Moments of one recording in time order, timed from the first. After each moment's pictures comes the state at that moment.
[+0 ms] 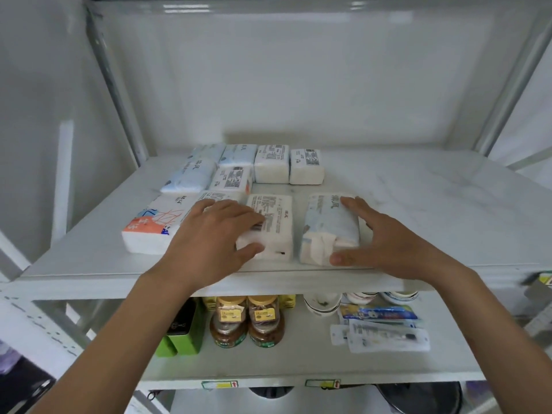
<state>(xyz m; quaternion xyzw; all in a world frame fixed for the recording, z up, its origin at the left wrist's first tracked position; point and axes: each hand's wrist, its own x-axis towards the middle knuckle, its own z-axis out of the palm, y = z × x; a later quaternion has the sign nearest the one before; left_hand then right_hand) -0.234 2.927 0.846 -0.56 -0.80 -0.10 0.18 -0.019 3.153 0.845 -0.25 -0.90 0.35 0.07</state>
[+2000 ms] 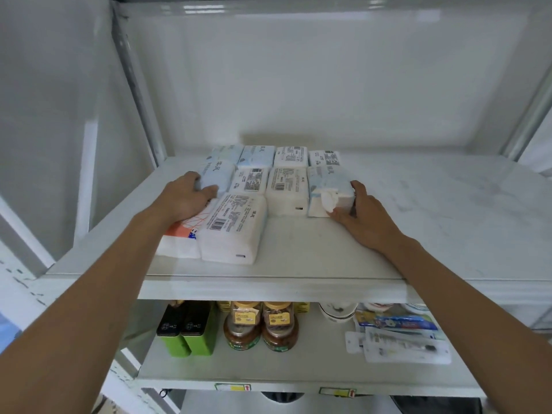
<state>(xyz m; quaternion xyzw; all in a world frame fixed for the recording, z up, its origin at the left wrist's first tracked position) -0.377 2.938 0.863 -0.26 -0.92 -0.27 -0.07 -0.123 3.206 0.801 -0.25 -0.89 0.28 0.25</state>
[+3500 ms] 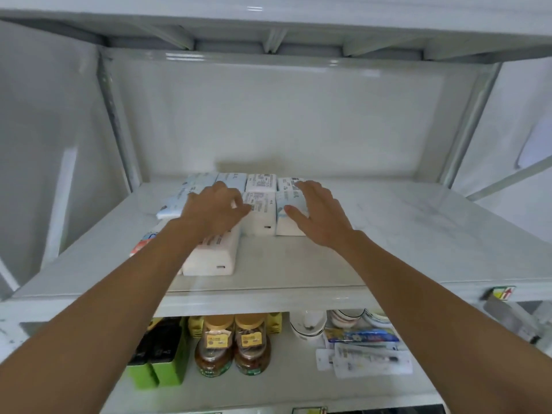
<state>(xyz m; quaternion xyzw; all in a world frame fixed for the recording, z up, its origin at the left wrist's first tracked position) -0.285 2.990 0.896 -0.44 -0.89 -0.14 0.06 -0.122 3.169 0.860 -0.24 -0.93 0.11 0.25</state>
